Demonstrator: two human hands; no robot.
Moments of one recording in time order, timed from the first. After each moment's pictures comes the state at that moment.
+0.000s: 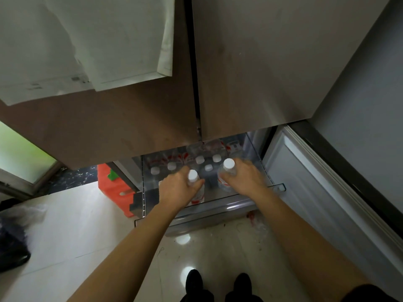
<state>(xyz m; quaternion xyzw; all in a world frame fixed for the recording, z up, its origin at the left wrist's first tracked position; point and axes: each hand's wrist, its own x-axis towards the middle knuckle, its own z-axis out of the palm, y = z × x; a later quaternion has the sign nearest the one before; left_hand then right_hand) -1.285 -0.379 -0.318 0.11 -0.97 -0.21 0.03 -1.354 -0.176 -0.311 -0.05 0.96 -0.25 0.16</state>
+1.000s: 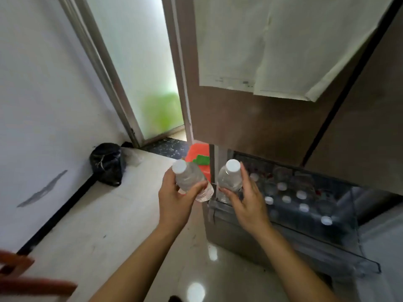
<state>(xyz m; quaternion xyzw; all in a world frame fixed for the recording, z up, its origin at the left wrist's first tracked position) -1.102 -0.425 -0.234 0.35 -0.72 -0.45 0.40 -1.246 -0.308 -0.279 -0.39 0.78 -0.48 0.10</state>
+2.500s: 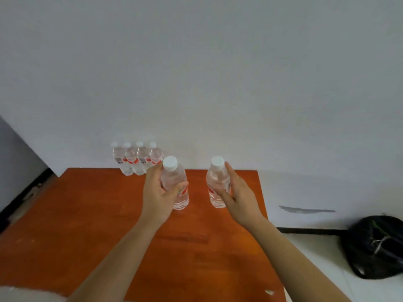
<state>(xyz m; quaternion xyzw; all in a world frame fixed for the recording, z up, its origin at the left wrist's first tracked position) -0.136 -0.869 -0.196 0.72 -0.42 -0.06 0.55 -0.309 -1.005 -0.251 -0.83 0.33 -0.31 0.31</state>
